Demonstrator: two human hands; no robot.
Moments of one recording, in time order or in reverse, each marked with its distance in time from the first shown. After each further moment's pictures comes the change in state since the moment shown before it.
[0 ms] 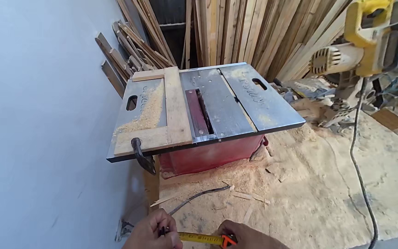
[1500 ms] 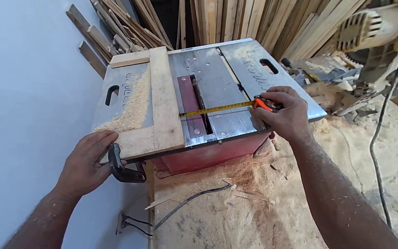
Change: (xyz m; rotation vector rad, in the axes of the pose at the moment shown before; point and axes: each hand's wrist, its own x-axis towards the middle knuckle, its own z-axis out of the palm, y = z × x) left_hand 0.138 0.048 -0.180 1.210 0.410 0.770; right_hand -0.004 -0.114 -0.274 -0.491 1.390 -0.473
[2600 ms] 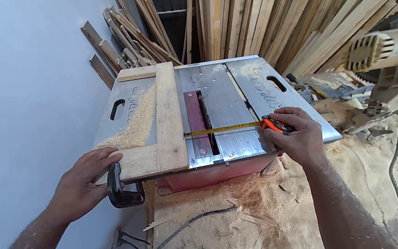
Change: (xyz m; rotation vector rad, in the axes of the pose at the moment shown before) left_hand -0.005 -0.014 0.000 -0.167 0.009 -0.081; right_hand 0.000 0.004 0.002 0.010 0.012 -0.012
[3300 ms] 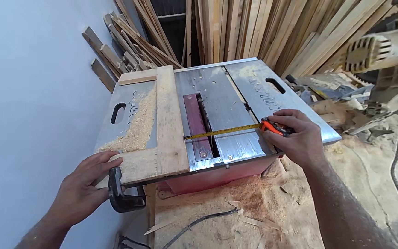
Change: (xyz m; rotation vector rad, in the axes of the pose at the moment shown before) left_hand 0.001 -0.003 0.000 -0.043 0.012 -0.028; right_hand 0.000 -0.001 0.000 0.003 -0.013 0.017
